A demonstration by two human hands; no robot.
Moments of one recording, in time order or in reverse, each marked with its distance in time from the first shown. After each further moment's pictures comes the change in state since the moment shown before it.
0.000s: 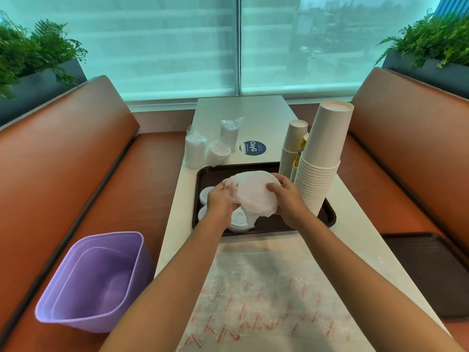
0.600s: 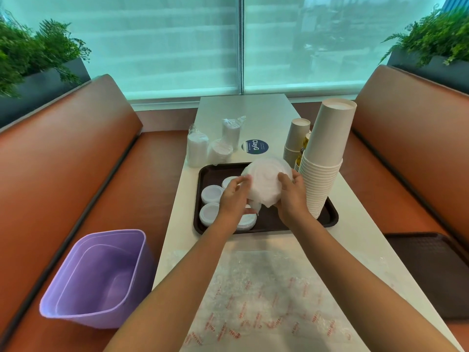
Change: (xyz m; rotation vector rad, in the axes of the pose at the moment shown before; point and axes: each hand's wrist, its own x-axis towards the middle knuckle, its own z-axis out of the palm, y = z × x) left_hand -0.021 -0.006 0.006 0.357 -0.172 0.158; right_hand 0.002 -0.004 0.013 0.395 0.222 -0.051
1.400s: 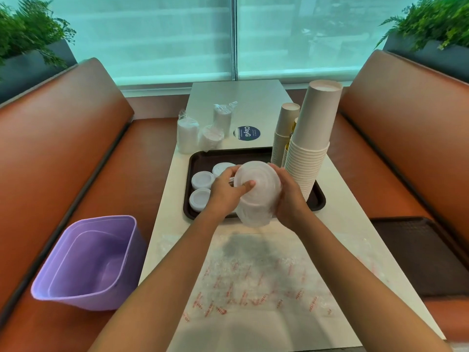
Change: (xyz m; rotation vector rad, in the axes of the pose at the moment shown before) left_hand -0.013 -0.009 0.003 0.329 -0.035 0.167; right_hand -0.030 -0.004 -0.040 -0.102 -0.309 0.166
